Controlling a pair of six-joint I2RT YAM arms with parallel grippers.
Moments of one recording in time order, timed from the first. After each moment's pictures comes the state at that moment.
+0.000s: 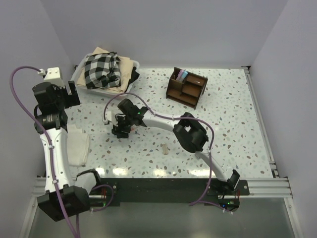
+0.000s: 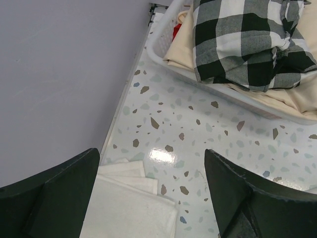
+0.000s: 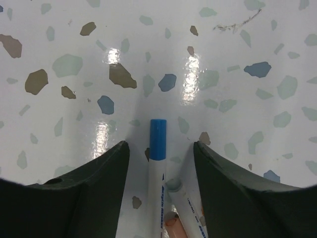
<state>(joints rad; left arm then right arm) 0.34 1.03 1.12 -0.49 0.02 0.09 0.97 2.45 1.98 -0.34 -0.50 -0.53</state>
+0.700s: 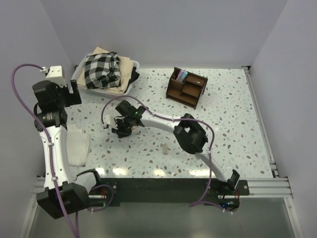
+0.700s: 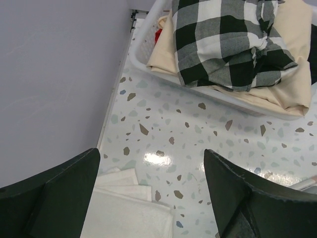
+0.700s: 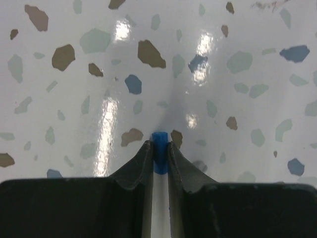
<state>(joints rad) 0.34 1.05 1.13 -0.48 0.09 0.11 0.99 2.45 2.04 -0.52 -0.47 -0.59</state>
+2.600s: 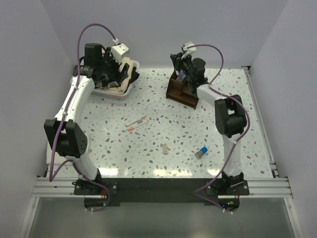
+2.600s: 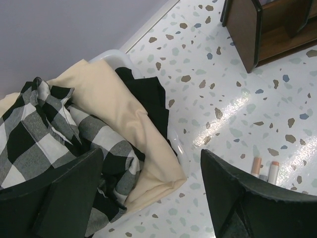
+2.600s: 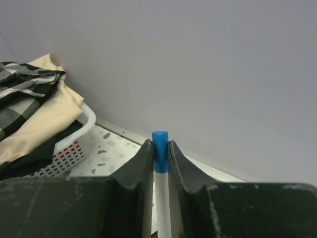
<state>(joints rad) -0.11 1.74 1.73 -0.56 0.44 0.50 0.32 2.19 1.64 0.70 -0.20 0.07</state>
